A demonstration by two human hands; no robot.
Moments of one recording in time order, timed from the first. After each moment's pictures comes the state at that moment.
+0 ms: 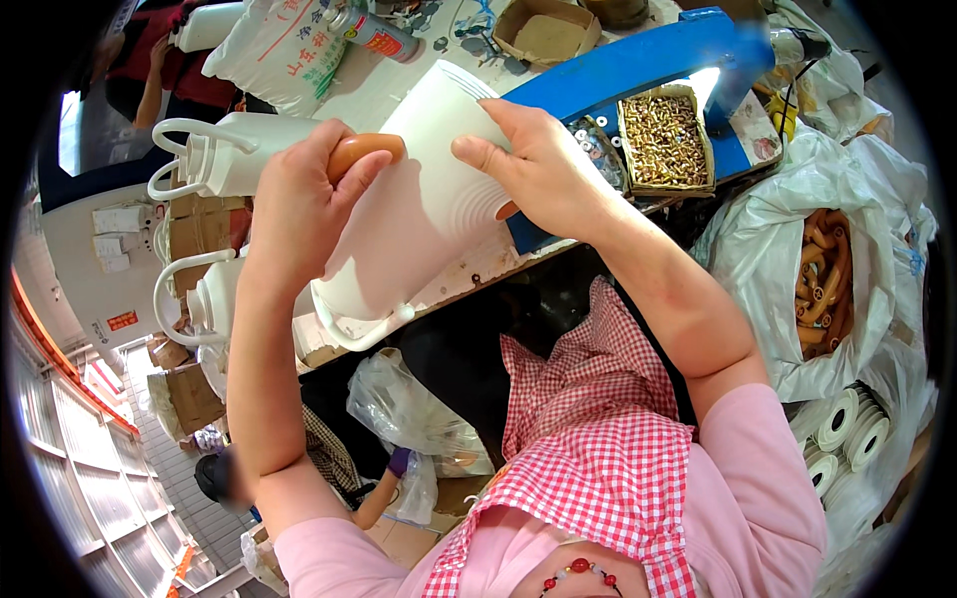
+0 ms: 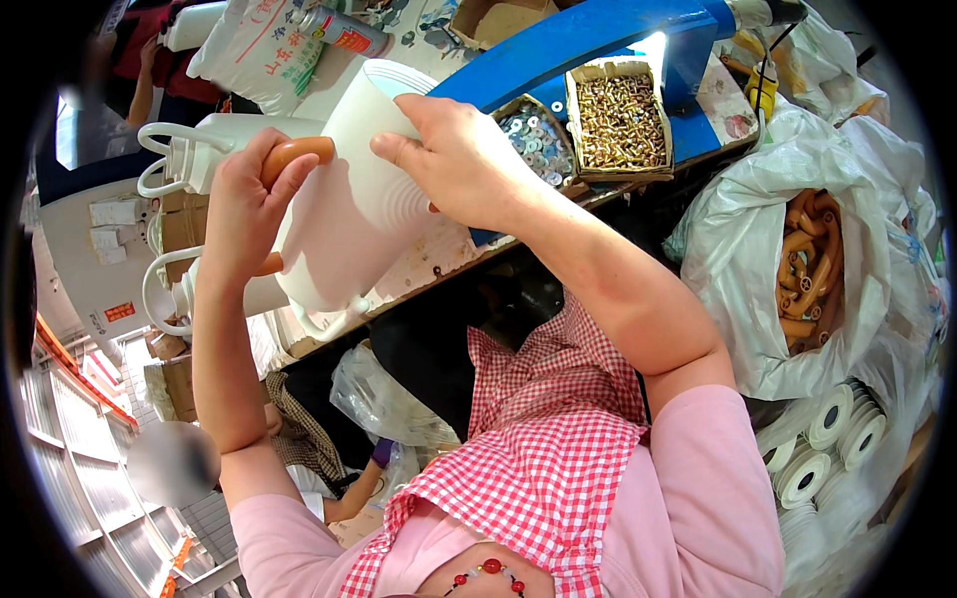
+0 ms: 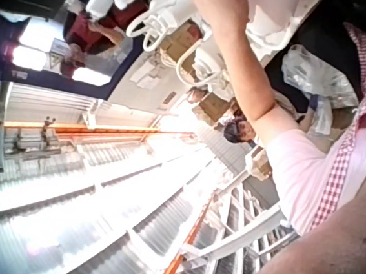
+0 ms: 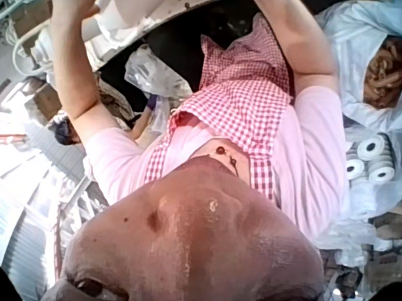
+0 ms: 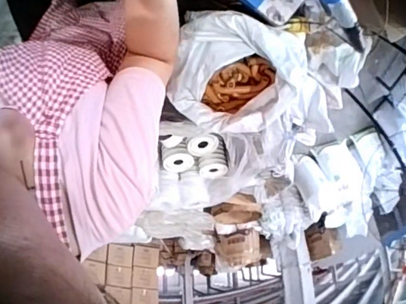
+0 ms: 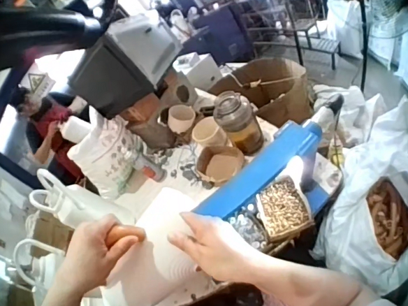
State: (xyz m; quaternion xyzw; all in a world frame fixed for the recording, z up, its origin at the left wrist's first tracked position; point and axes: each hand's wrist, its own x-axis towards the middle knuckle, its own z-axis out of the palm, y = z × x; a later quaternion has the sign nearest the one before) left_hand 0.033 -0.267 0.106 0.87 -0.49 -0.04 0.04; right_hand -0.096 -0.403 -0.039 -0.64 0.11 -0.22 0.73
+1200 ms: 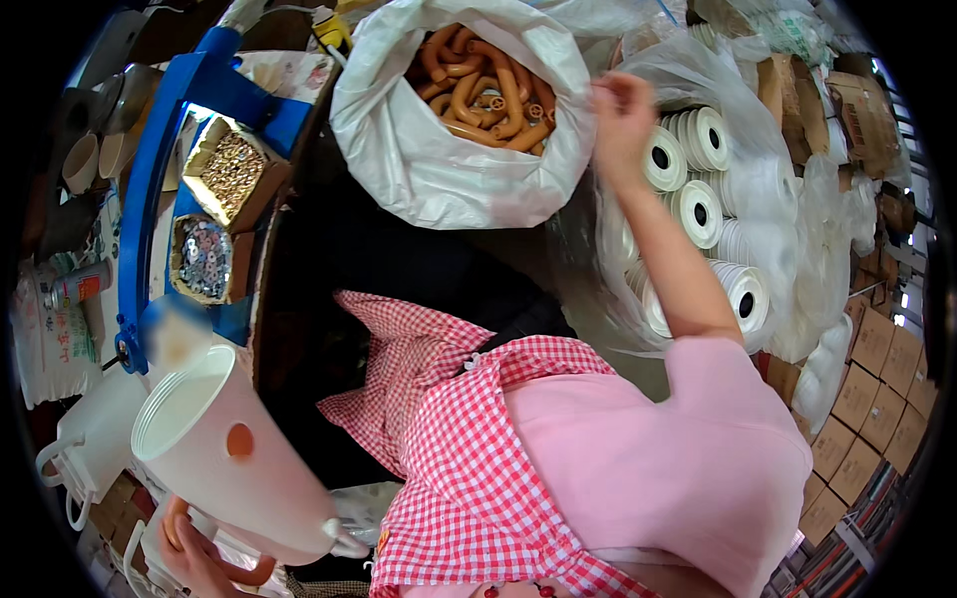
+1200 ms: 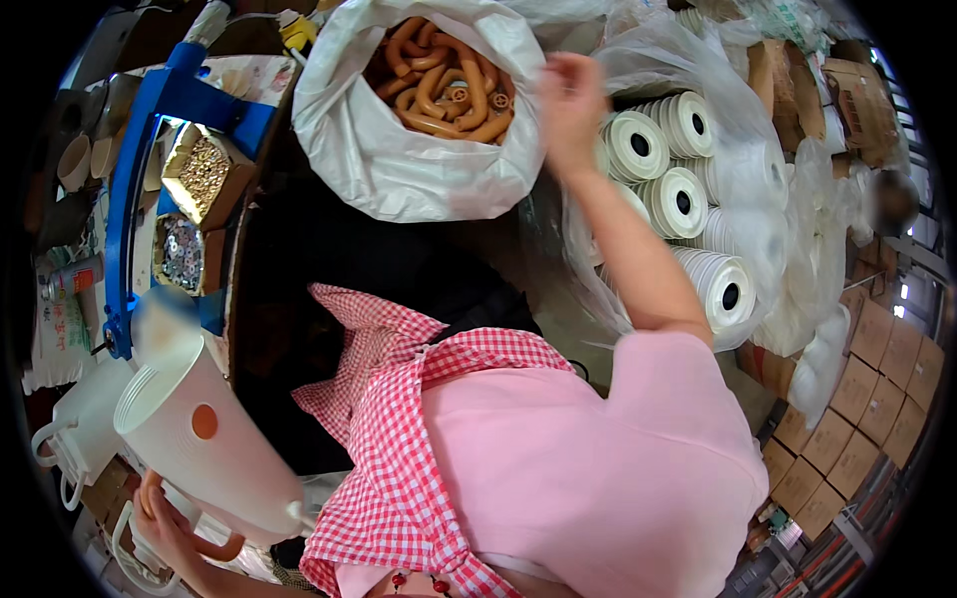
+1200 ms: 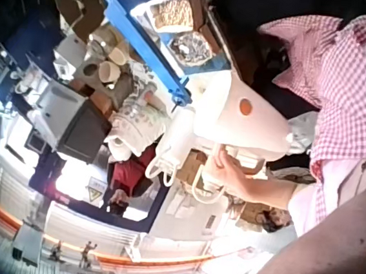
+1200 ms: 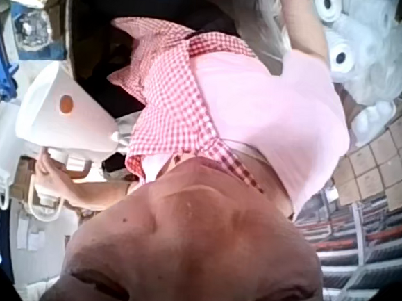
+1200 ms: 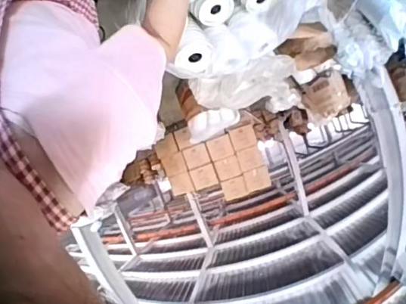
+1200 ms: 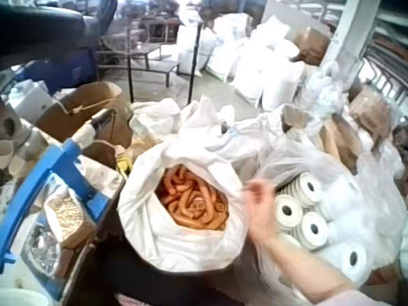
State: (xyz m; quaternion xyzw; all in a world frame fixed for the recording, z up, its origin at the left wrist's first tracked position) left_hand -0.015 -0.112 0.104 0.91 -0.33 -0.20 0.18; right_hand -0.571 -0.454 -0.160 -0.58 0.57 -0.55 0.19
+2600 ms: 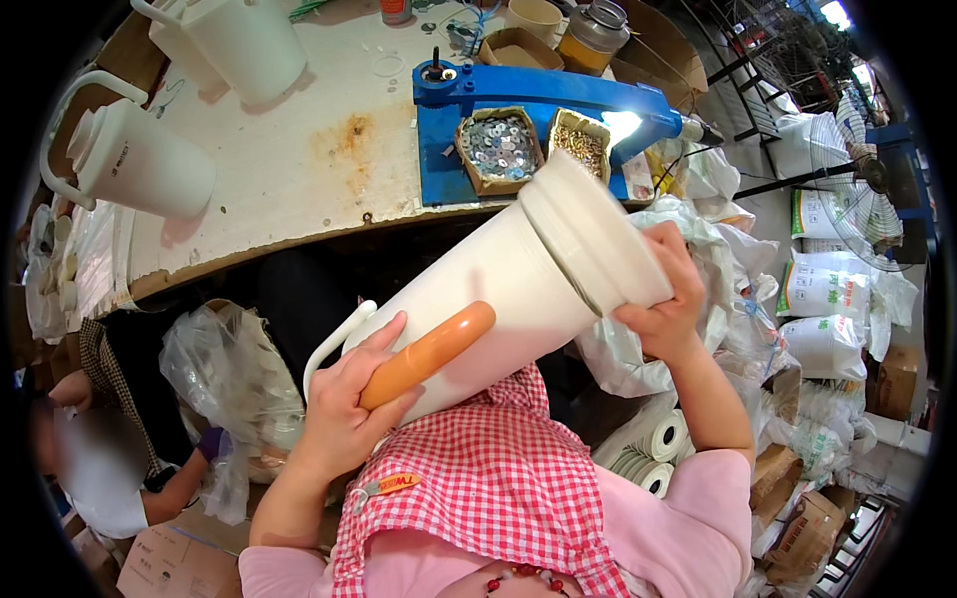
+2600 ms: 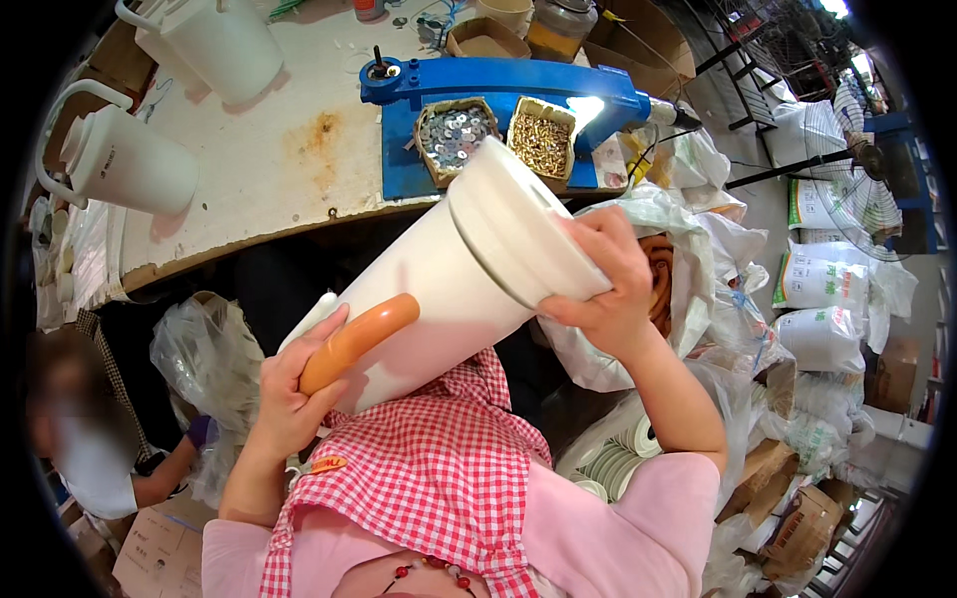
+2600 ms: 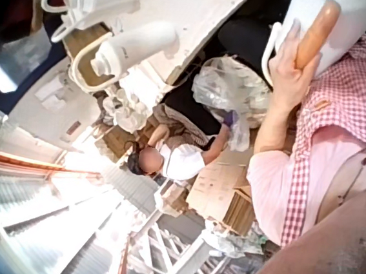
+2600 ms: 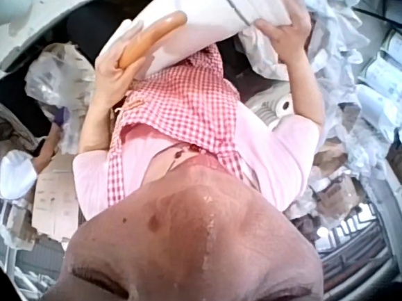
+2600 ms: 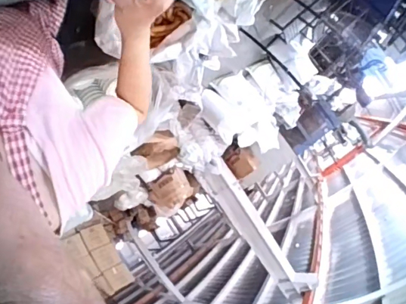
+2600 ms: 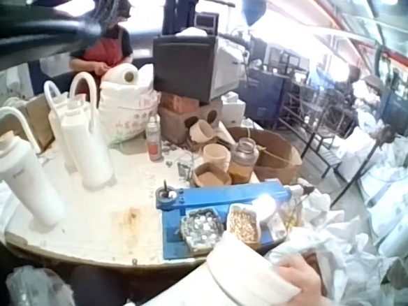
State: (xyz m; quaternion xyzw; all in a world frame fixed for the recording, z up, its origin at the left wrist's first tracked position) left_hand -0.197 -0.062 0.006 0.76 -0.37 -0.19 0.50; right_hand -0.322 -0.409 0.007 -0.91 -0.02 -0.24 0.33
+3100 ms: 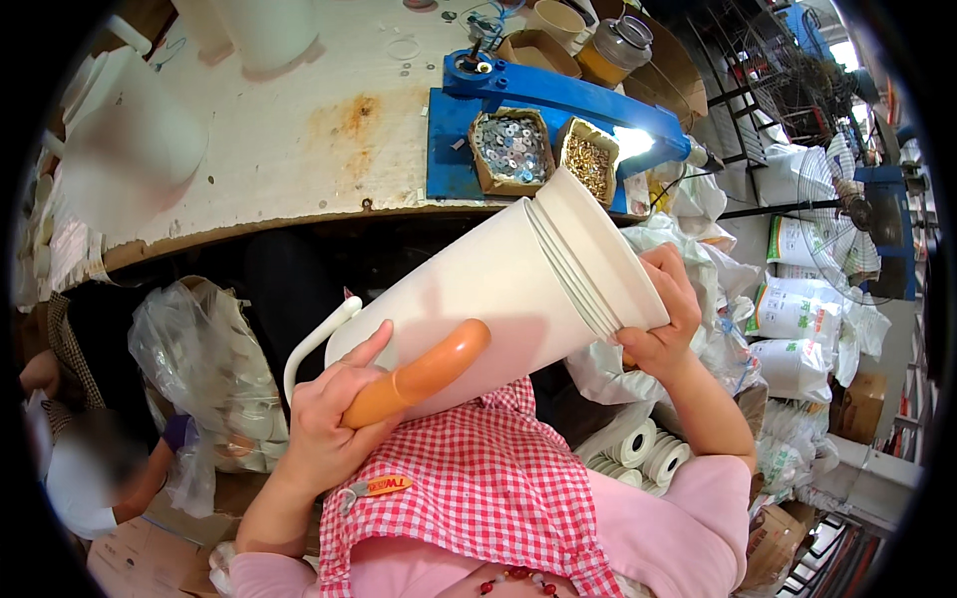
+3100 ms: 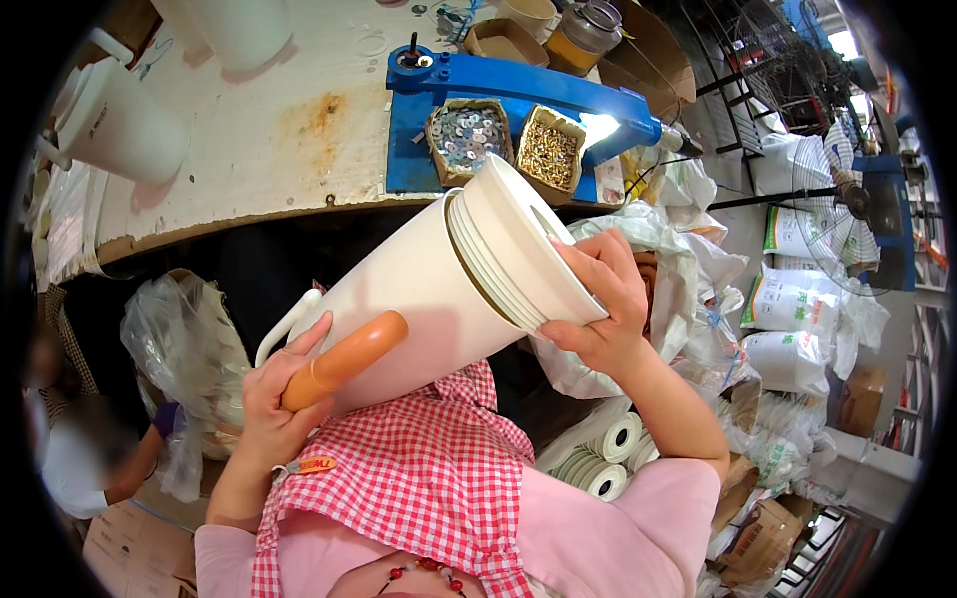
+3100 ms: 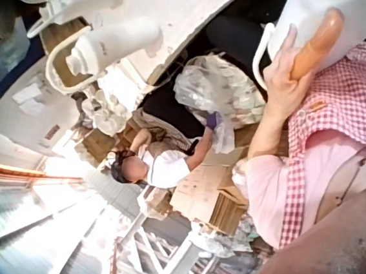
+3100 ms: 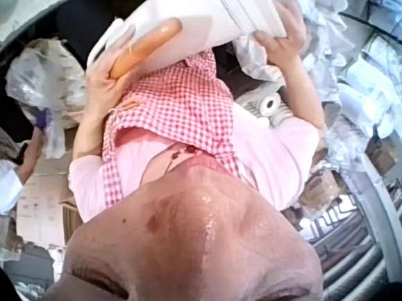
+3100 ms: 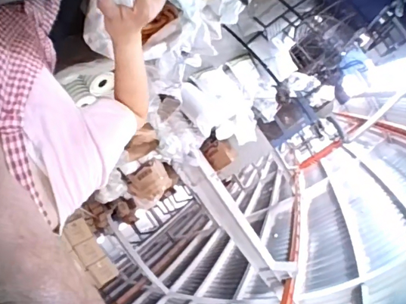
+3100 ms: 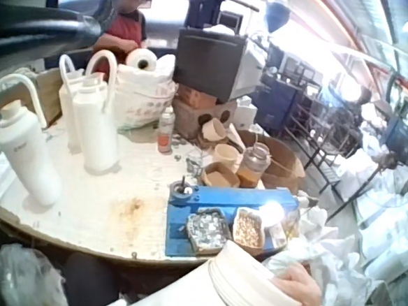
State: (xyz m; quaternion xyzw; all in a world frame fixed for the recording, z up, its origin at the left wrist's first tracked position) left_hand -0.200 -0.044 -0.002 0.75 -0.33 -0.18 0.55; right_hand -0.310 -0.406 0.011 -0.92 -0.06 -0.20 0.33
